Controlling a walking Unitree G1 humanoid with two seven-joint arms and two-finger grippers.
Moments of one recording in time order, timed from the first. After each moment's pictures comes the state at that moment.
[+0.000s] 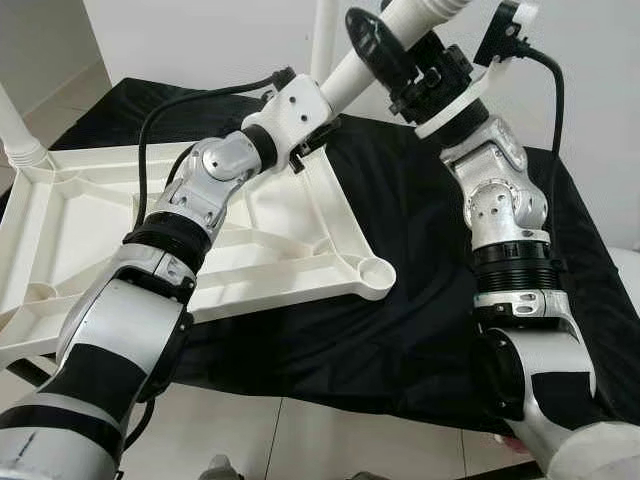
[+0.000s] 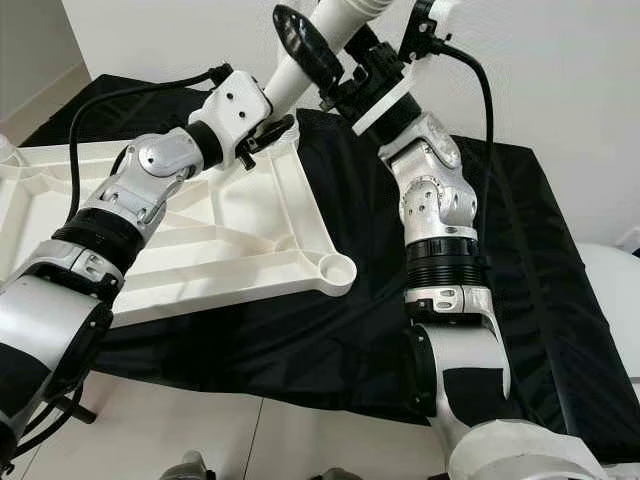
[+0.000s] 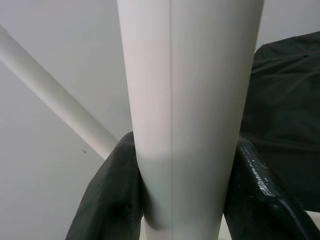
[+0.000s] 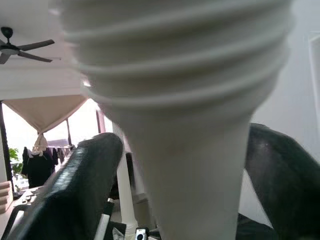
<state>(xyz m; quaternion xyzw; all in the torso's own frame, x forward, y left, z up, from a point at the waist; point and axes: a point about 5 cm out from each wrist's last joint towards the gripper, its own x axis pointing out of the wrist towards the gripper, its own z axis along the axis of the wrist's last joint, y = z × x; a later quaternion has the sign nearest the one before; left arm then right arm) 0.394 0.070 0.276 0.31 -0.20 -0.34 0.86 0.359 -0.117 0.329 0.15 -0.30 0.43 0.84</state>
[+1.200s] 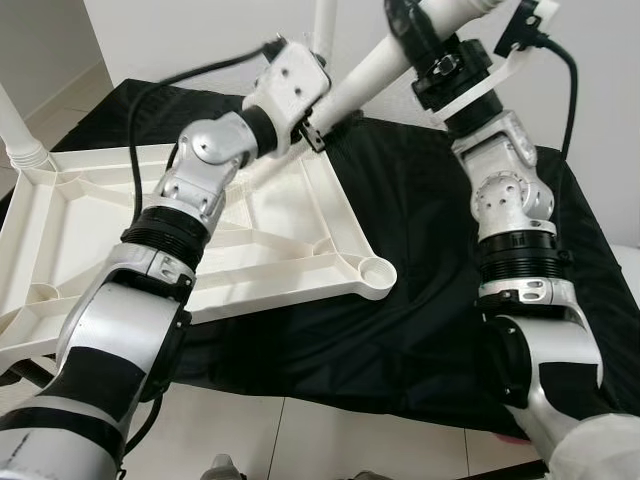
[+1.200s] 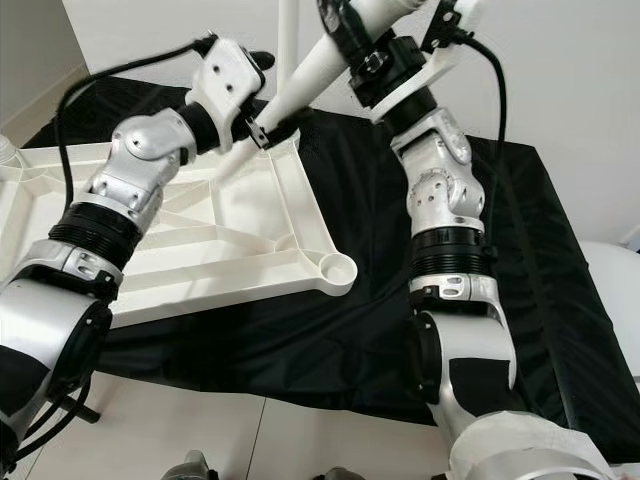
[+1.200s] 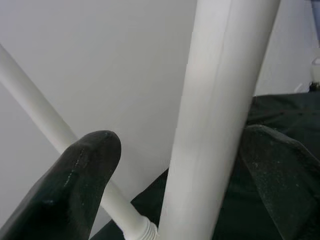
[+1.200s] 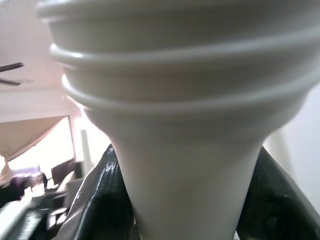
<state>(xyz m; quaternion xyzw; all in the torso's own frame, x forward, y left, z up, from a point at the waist) 0.385 0.077 0.311 0.23 -0.25 -0.38 0.86 0.369 -0.143 0.344 0.18 -0.33 0.36 0.86</state>
